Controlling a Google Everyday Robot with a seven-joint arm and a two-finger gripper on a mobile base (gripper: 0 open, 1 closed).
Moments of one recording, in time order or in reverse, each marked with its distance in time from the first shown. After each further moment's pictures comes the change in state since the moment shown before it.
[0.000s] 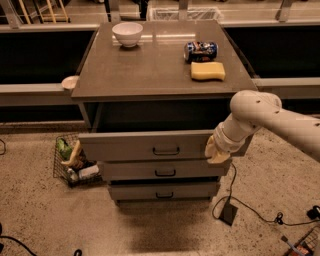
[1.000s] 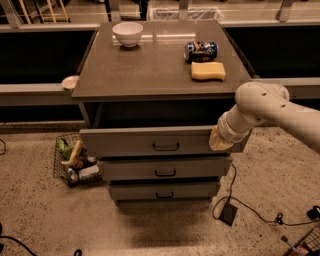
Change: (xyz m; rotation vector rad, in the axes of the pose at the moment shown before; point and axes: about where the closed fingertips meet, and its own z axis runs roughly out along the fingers) arm 0.011 -0.033 -0.028 0.114 0.043 0.003
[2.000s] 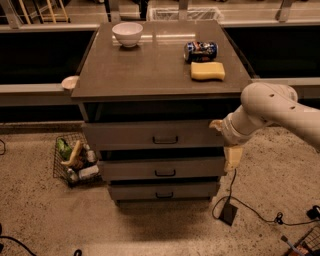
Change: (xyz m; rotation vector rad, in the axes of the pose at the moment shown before) arm -0.002 0.013 -0.017 0.007 -0.002 -0.006
